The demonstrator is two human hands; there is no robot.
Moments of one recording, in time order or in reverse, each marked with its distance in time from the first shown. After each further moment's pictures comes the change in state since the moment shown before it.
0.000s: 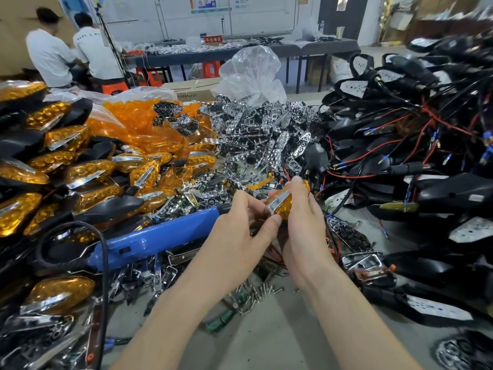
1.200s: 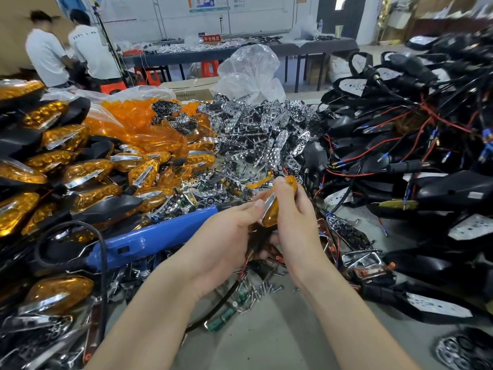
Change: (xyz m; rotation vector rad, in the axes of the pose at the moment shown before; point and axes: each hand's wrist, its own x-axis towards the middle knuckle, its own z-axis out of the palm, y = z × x) left_hand 0.009 0.011 -0.012 -0.815 -0.380 -0.494; right_hand -0.007 0.000 0.002 -0.278 -0.109 -0.101
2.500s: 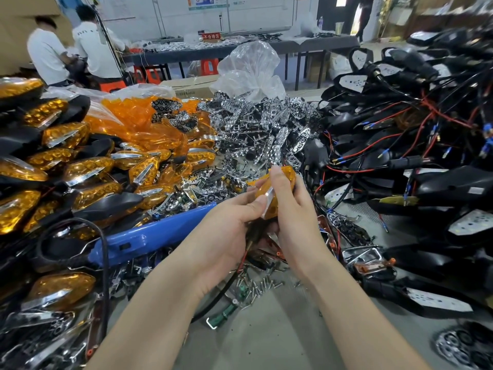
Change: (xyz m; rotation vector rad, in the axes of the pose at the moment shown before) left_hand -0.002 0.004 0.007 -0.023 0.100 0.082; right_hand 0.004 -0.003 0.003 0.073 -0.095 -0.071
